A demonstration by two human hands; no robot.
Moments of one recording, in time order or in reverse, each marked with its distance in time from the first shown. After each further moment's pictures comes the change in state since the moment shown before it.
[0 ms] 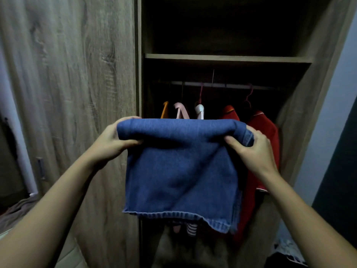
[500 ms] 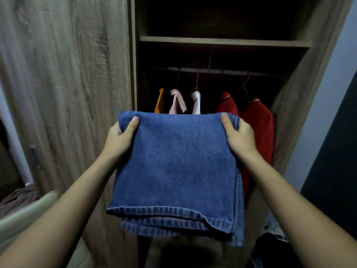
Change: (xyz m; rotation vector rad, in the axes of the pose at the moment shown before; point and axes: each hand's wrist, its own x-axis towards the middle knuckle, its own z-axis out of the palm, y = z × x) left_hand -0.015 -0.017 0.046 -0.016 0.396 -0.244; right_hand 0.002 0.004 0.027 0.085 0.015 0.243
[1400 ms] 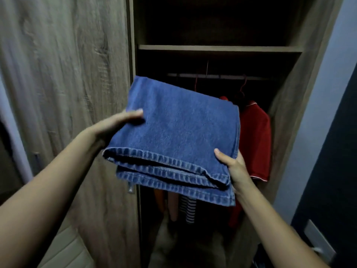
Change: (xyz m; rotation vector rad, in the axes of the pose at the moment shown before) left_hand 0.030 0.045 -0.022 -0.150 -0.481 -0.341; right_hand -0.059 0.033 0.005 0.882 -0.213 0.322
